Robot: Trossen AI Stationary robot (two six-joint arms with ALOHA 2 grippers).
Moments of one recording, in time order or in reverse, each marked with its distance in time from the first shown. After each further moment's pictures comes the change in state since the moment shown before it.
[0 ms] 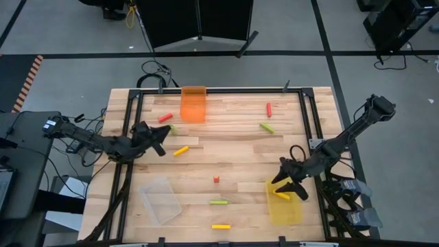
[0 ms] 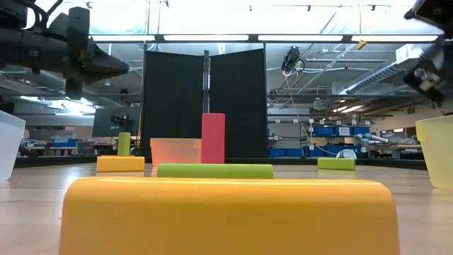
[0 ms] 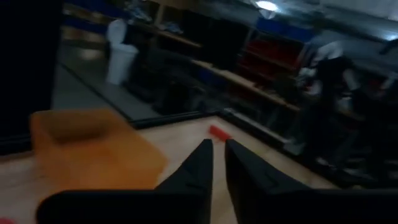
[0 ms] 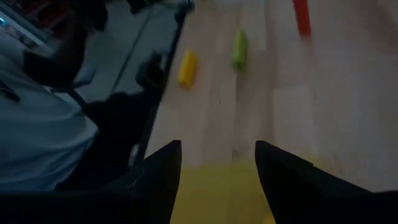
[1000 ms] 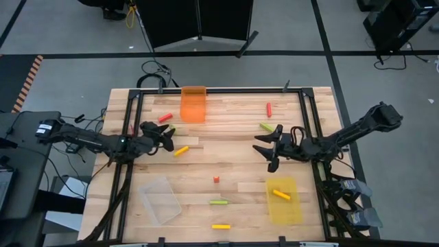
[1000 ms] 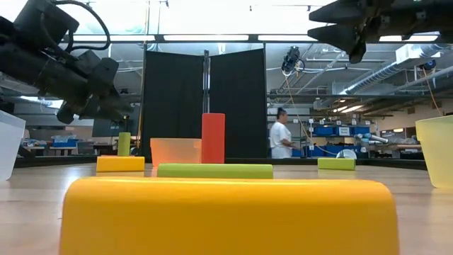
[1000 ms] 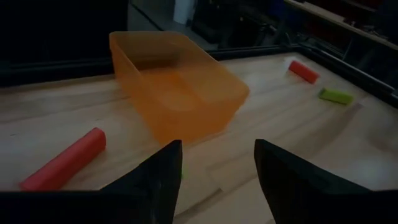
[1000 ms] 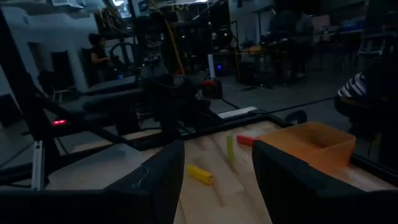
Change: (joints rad) left arm 0.187 0.255 0.087 -0.359 0.068 -0.344; right arm -0.314 0.203 0.000 0.725 0.464 -0.540
